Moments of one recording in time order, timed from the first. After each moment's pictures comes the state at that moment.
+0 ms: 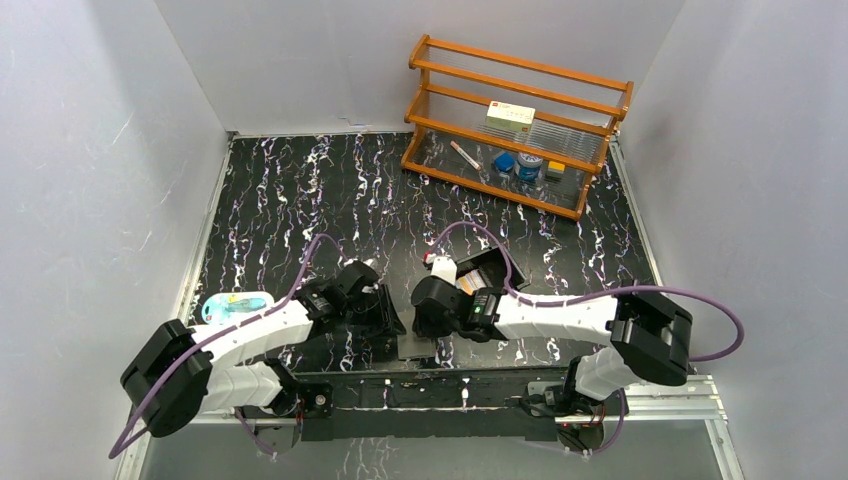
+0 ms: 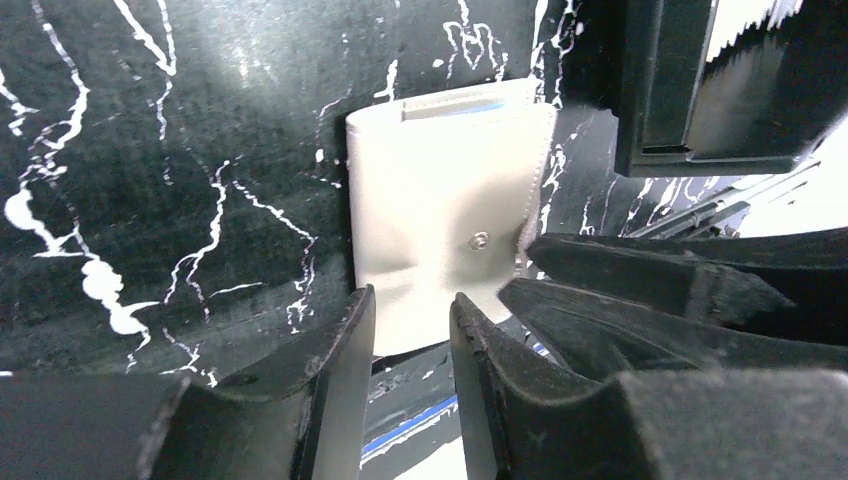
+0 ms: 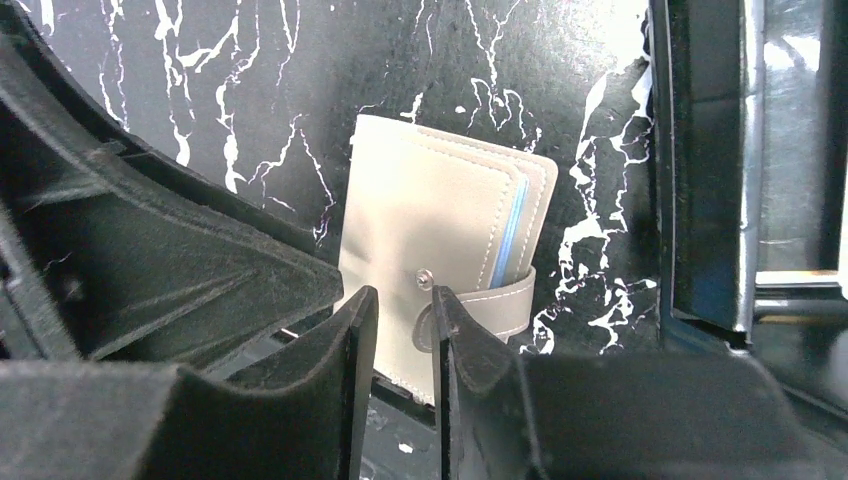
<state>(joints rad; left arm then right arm) -0.82 1.17 0.51 -0.29 0.20 -1.01 1.24 1.46 0.82 -0.28 0.25 0.97</state>
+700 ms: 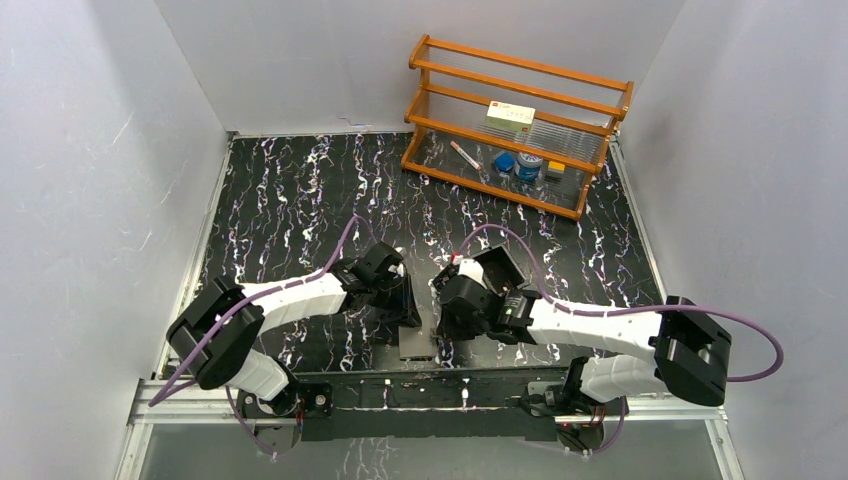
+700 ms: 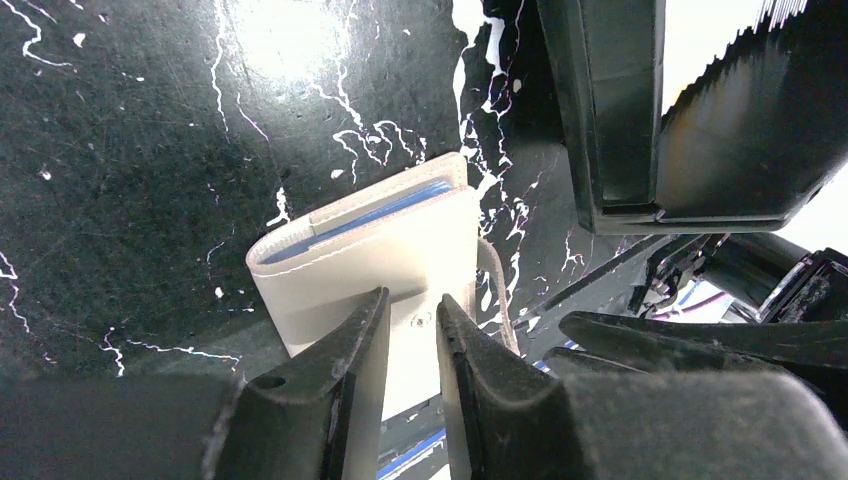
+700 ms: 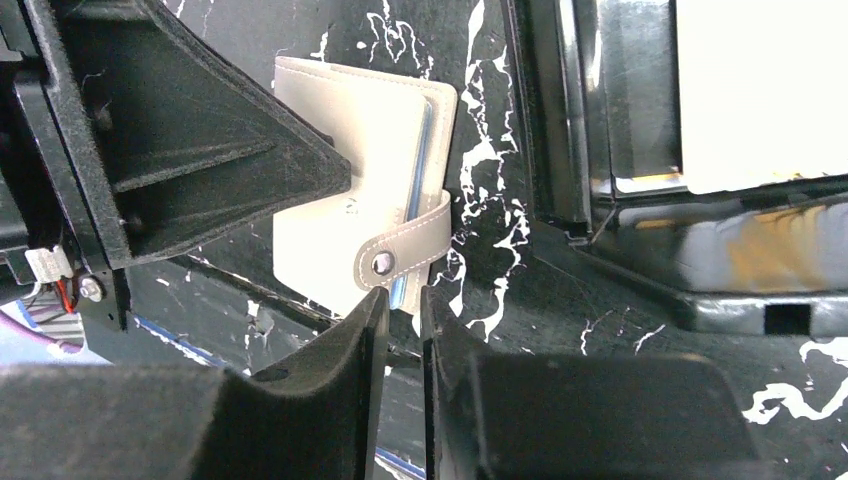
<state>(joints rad) -0.81 1.47 0.71 -0.27 0.27 -0.87 1.18 1.25 0.71 -0.39 0.19 0.97</state>
